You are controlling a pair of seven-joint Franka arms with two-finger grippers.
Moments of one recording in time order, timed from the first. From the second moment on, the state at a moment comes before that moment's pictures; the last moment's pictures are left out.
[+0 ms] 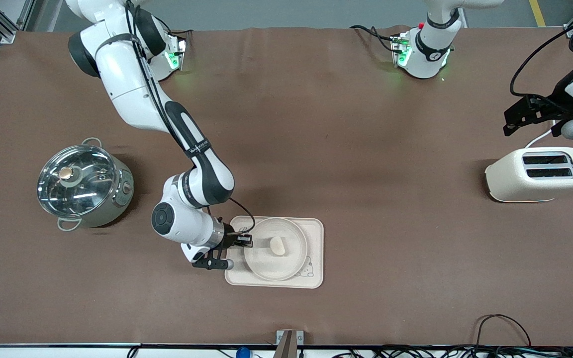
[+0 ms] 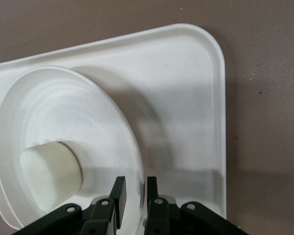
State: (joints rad) left arm -0.14 0.00 0.04 -1.52 0.01 1.57 -0.06; right arm 0.40 1.01 0.03 -1.17 0.49 2.33 0.19
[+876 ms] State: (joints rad) left arm -0.14 0.00 0.04 -1.53 0.01 1.57 -0.06; right arm 0.40 1.00 0.02 -1.13 0.49 2.32 0.19
